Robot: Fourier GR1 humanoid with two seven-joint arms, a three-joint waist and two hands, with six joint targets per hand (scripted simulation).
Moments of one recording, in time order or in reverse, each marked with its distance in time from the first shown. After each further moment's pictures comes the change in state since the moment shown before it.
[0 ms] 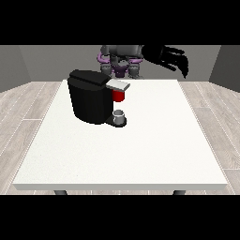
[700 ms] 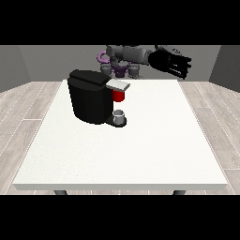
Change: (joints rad) left arm -0.006 0.007 -0.015 -0.037 0.014 -0.019 0.014; right arm -0.076 0.044 -0.054 0.141 -0.023 -0.011 -0.130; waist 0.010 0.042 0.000
